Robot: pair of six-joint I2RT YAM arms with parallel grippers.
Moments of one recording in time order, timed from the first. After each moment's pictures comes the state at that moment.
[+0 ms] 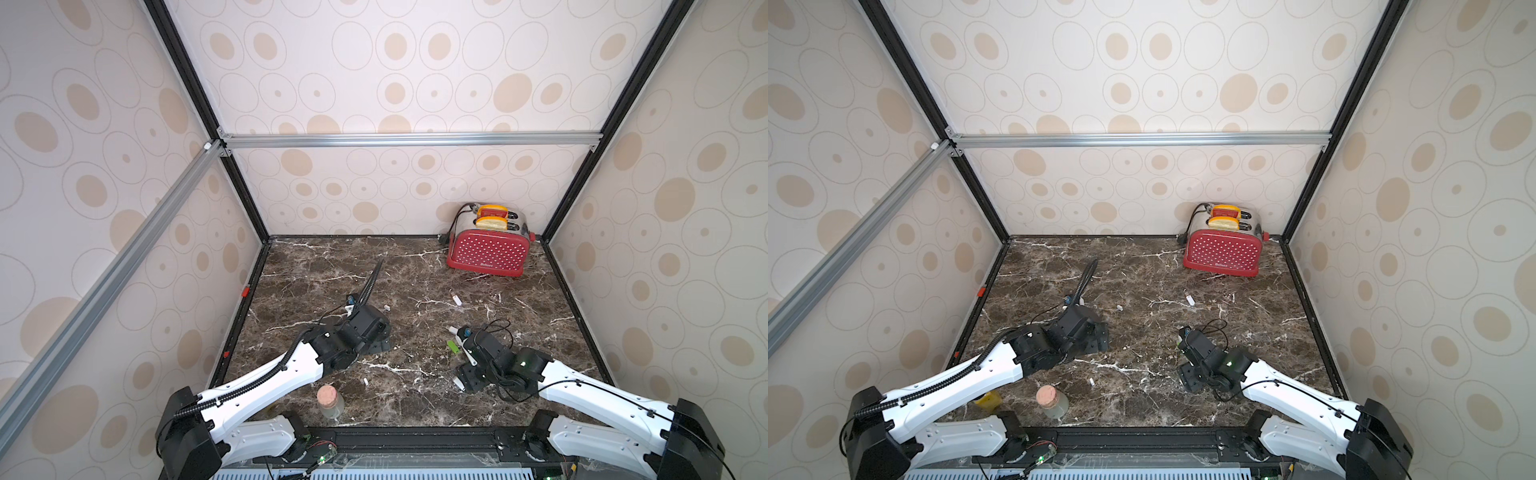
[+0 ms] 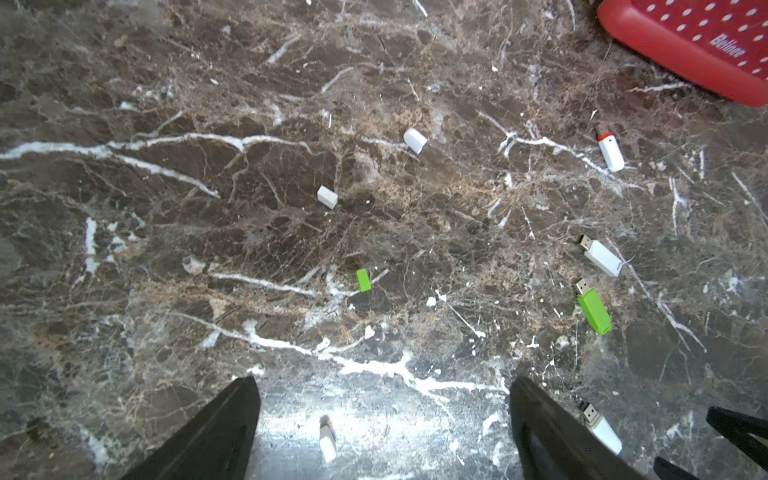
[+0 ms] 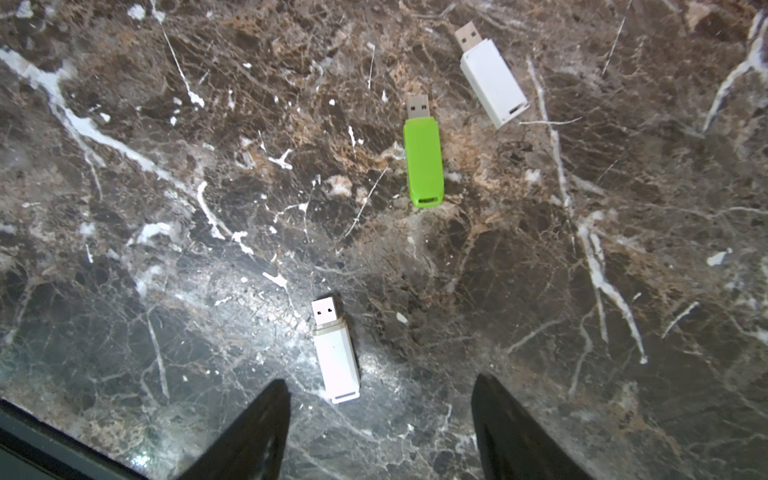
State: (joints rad) left arm -0.88 1.16 0.91 -0.77 -0.37 -0.93; right arm 0.92 1.02 0.59 -0.71 0.15 0.32
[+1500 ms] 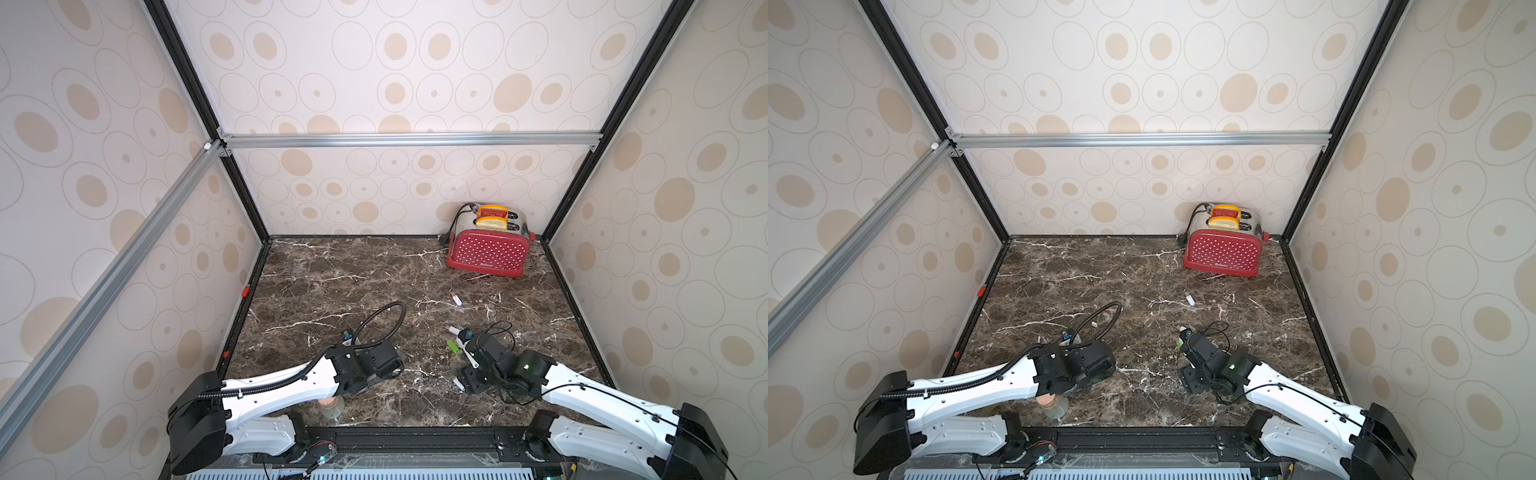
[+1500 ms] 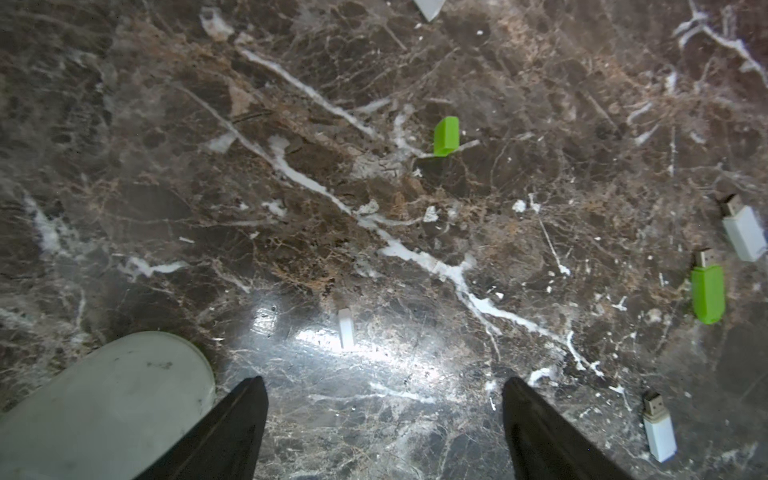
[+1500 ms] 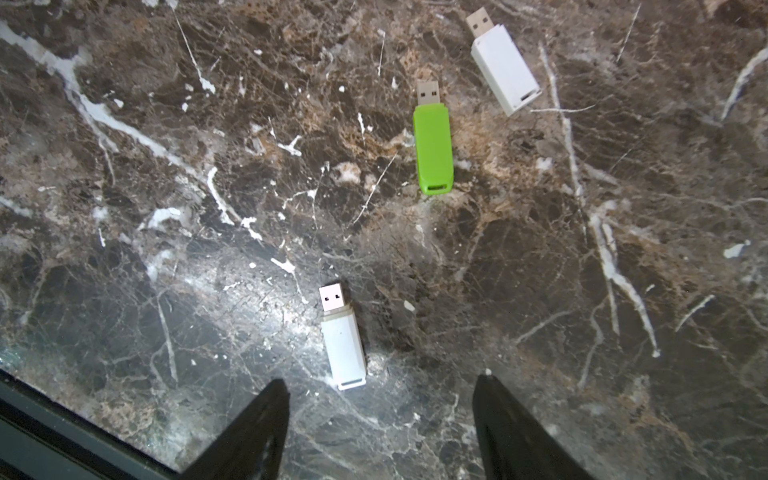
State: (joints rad) left arm -1.08 1.23 0.79 -0.88 -0.36 -1.46; right arm 0.93 0.99 0.57 -0.71 0.13 0.32
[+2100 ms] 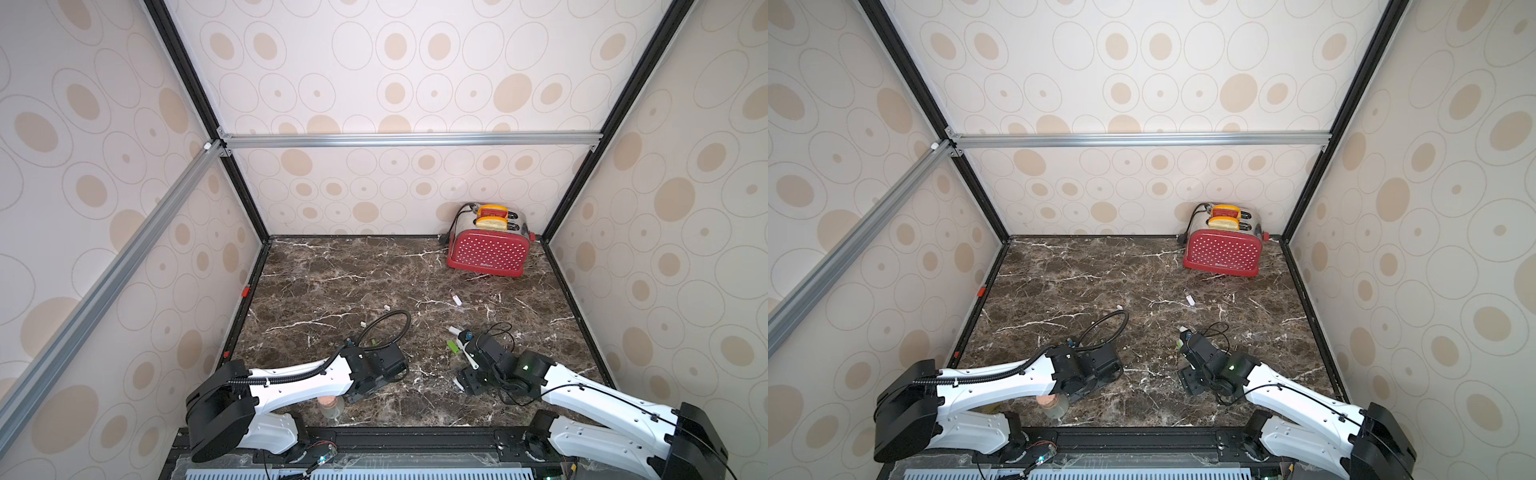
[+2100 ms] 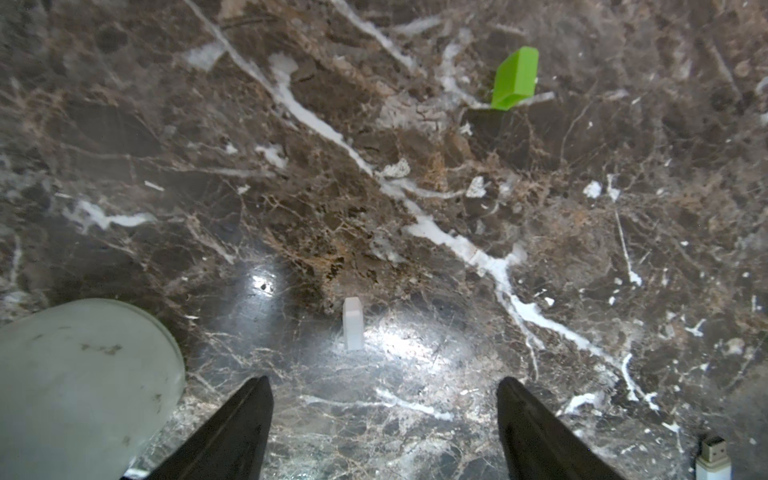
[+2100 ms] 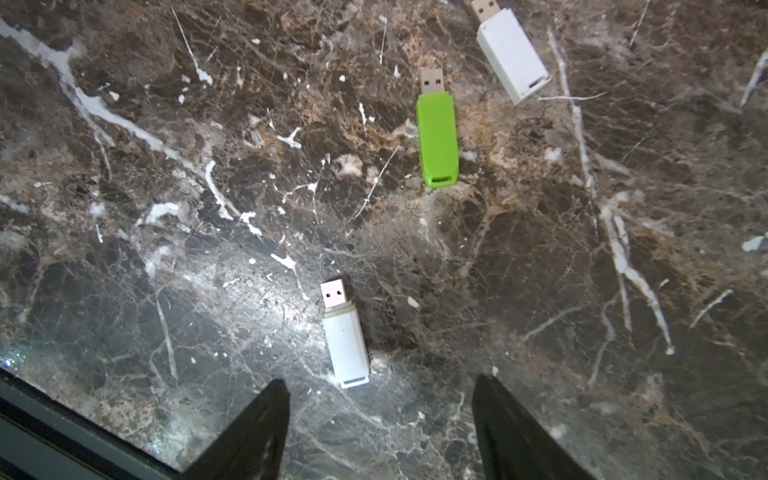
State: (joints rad) left arm -1.08 1.34 0.76 -0.82 -0.29 -1.56; right arm 0.93 0.99 0.56 -0.71 0.13 0.33
